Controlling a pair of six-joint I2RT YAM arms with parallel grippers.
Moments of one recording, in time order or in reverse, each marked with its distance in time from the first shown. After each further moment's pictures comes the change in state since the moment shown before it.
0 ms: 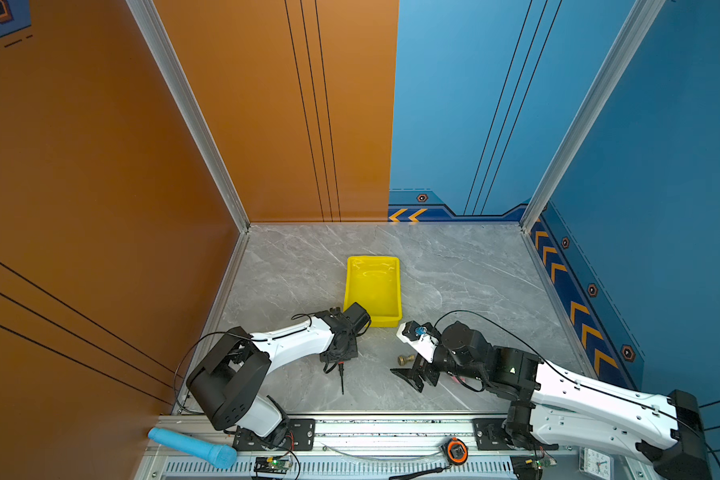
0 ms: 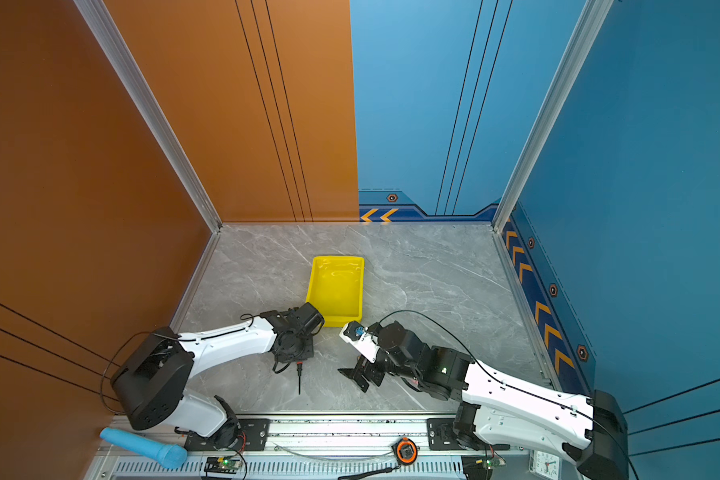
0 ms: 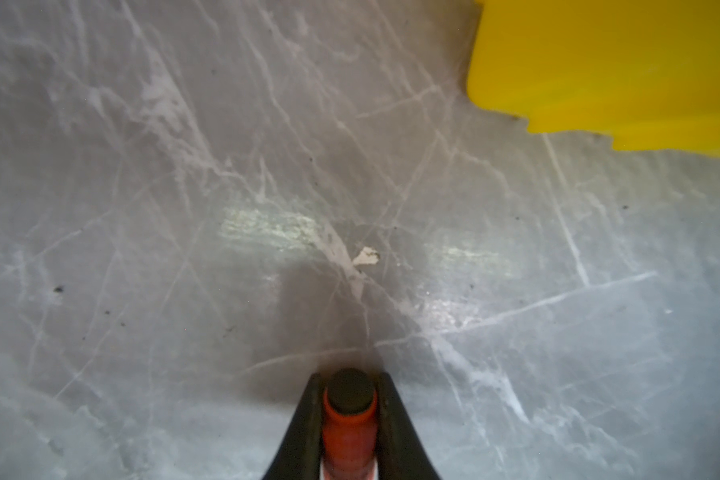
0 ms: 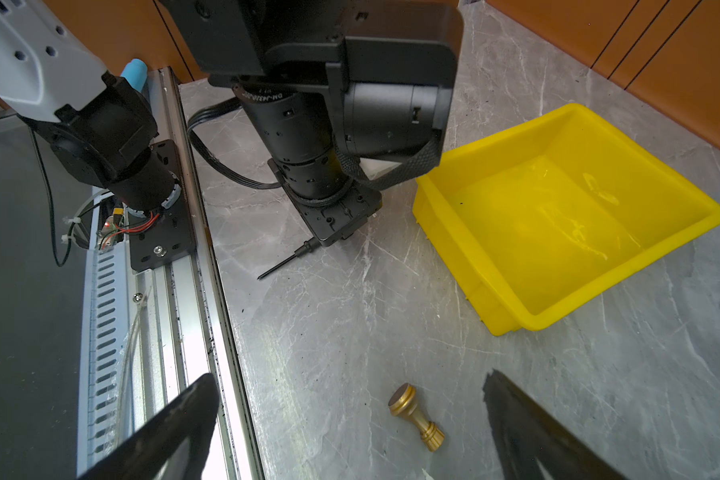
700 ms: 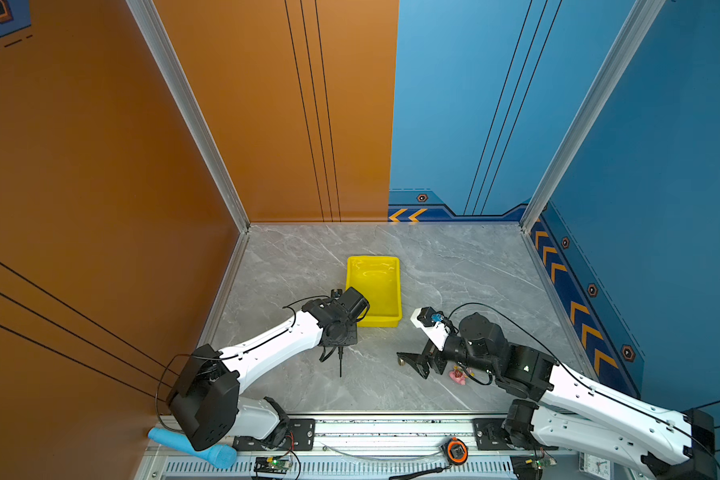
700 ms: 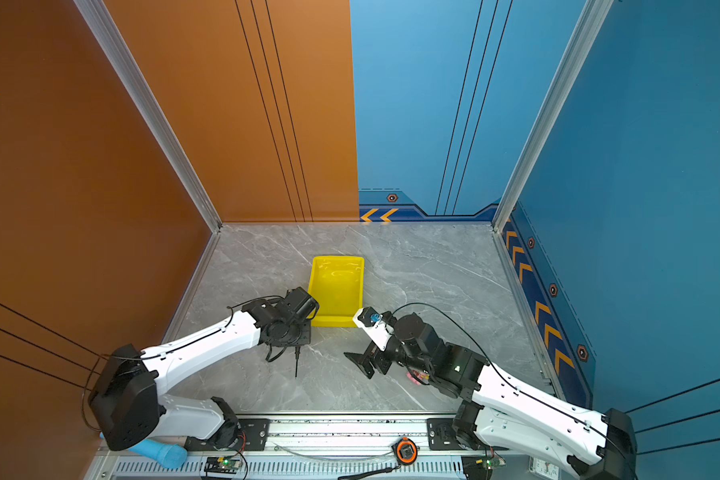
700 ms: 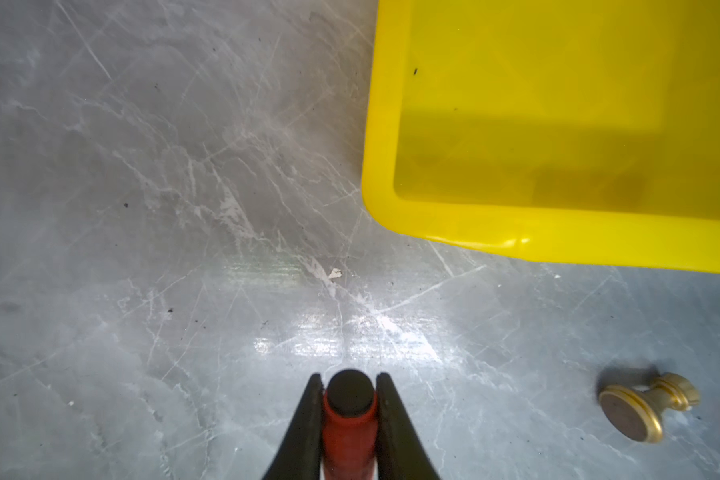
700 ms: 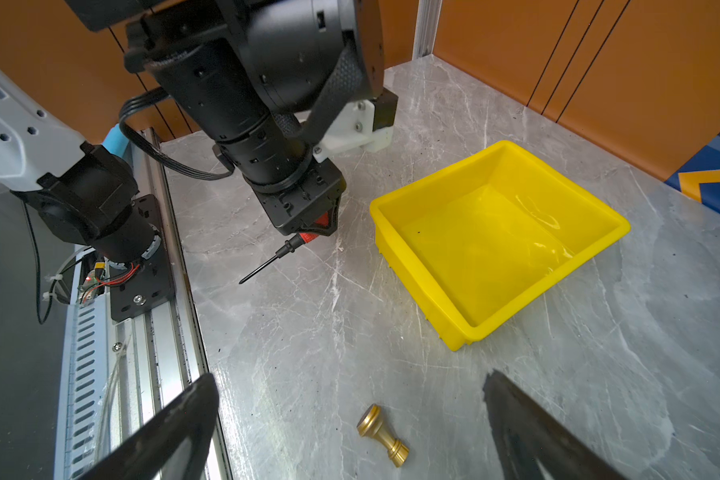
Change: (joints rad) left arm 0.028 -0.148 0.161 -0.146 -0.061 0.127; right arm -0.116 -0.081 -0.007 0.029 -0.027 0.004
